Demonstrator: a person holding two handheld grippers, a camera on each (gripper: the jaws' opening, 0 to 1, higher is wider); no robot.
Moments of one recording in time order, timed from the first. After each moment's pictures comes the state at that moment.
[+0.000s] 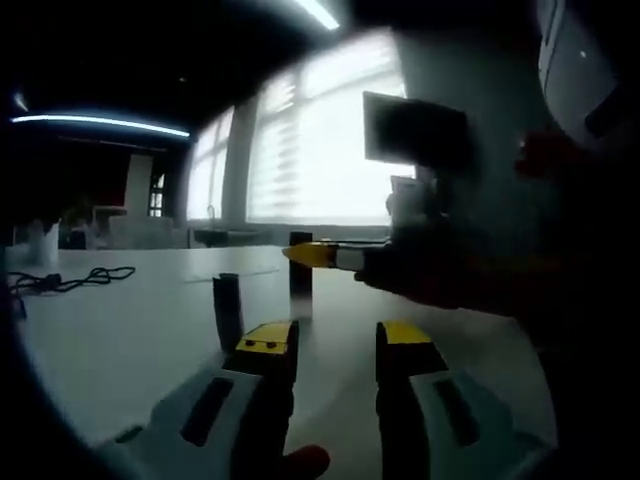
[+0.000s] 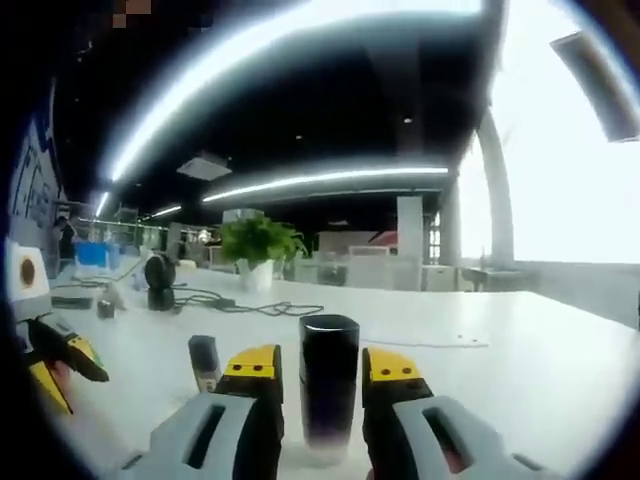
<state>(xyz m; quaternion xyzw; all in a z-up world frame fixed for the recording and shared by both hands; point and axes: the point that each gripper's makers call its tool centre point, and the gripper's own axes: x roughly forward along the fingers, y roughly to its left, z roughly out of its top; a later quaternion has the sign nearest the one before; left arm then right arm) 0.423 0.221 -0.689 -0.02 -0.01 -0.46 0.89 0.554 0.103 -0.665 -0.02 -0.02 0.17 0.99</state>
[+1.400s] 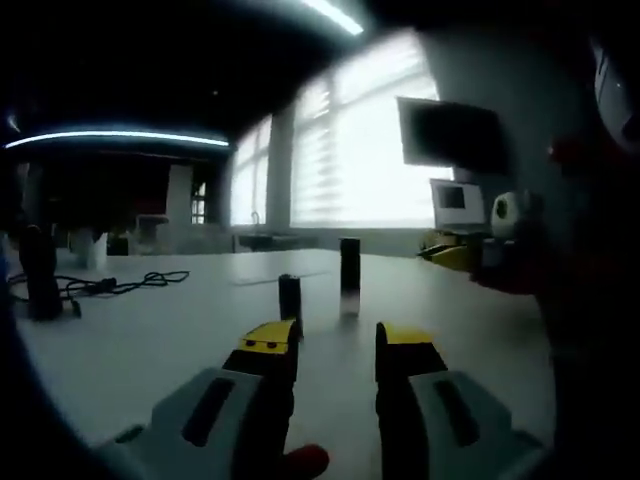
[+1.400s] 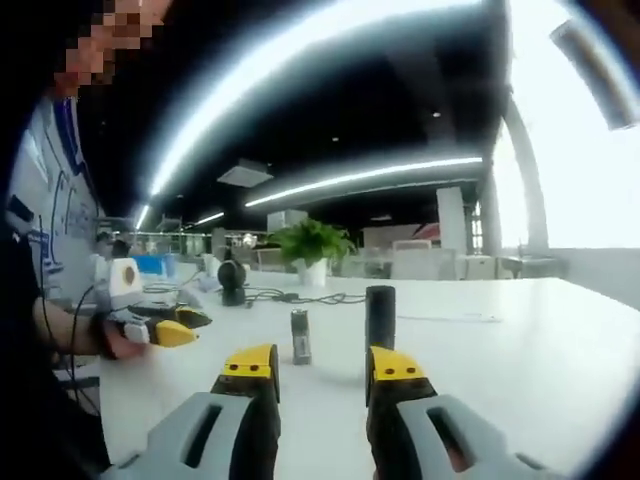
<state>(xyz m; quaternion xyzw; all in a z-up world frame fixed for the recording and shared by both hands) 0.415 0.289 -0.679 0.00 -0.02 -0.36 0.93 0.423 0.086 -0.666 0.02 0.00 0.28 0.96</state>
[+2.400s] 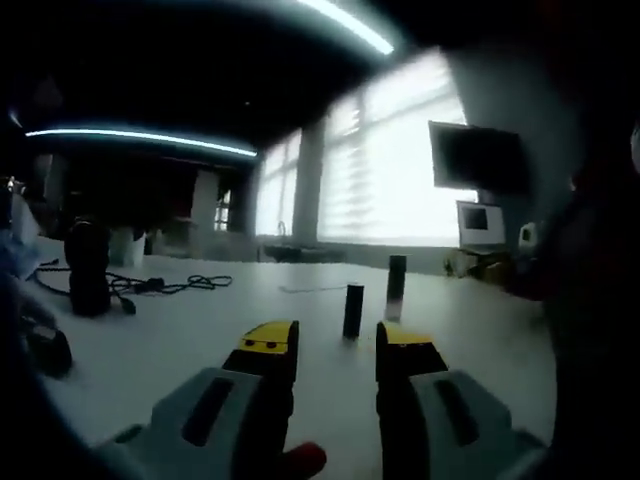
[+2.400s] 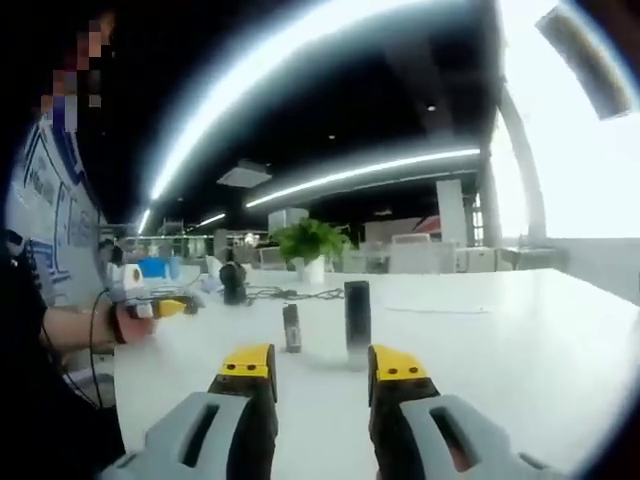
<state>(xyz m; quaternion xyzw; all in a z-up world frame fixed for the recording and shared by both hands) 0.422 0.370 -0.671 -0.05 -0.04 -0.32 0.94 0.407 0.048 -0.674 0.01 0.01 0.27 0.96</state>
